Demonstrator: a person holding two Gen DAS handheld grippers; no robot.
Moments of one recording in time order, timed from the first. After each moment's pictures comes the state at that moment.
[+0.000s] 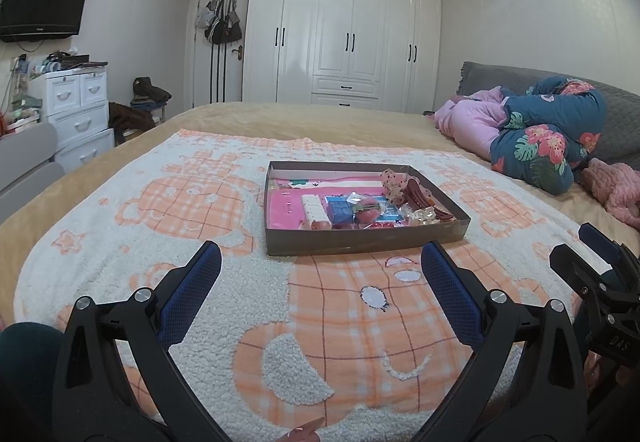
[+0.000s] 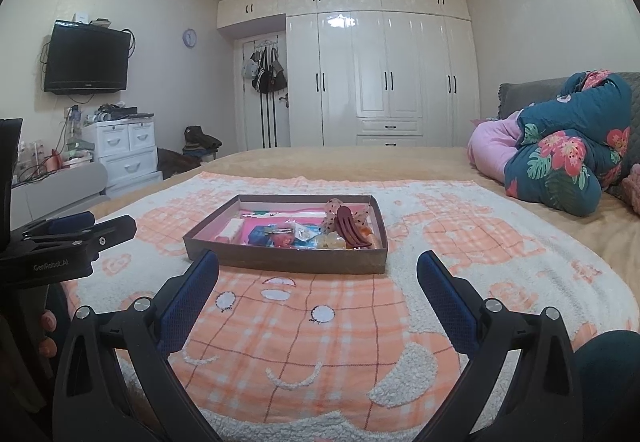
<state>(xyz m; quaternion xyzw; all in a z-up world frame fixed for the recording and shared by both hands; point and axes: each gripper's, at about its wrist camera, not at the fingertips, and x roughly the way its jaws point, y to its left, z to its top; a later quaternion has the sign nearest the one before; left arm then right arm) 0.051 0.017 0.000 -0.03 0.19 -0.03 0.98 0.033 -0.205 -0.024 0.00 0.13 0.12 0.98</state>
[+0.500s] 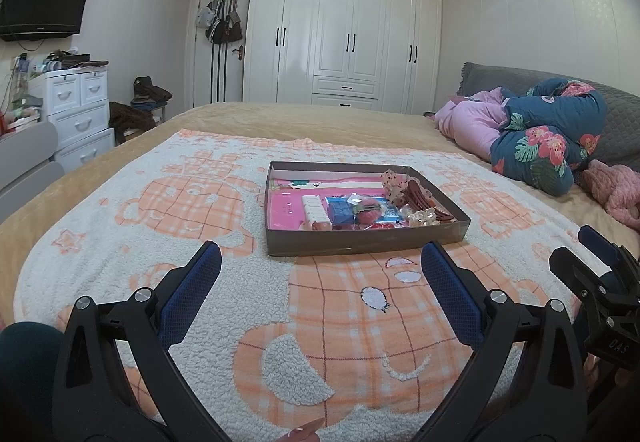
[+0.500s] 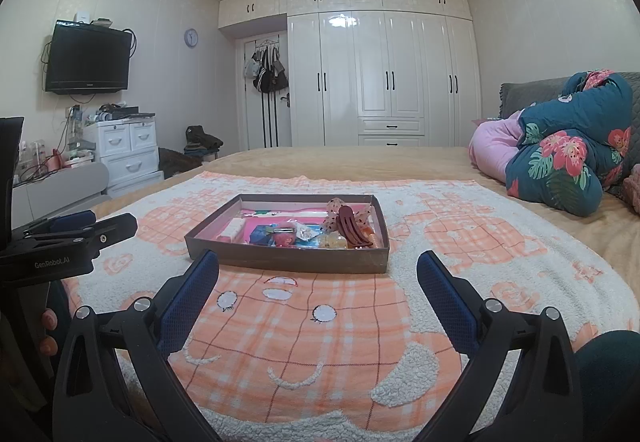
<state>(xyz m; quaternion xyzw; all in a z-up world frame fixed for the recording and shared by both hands) 0.051 0.017 0.000 -0.03 0.19 -0.03 0.98 0.032 -0.204 -0.025 0.00 0.13 0.12 0.98</state>
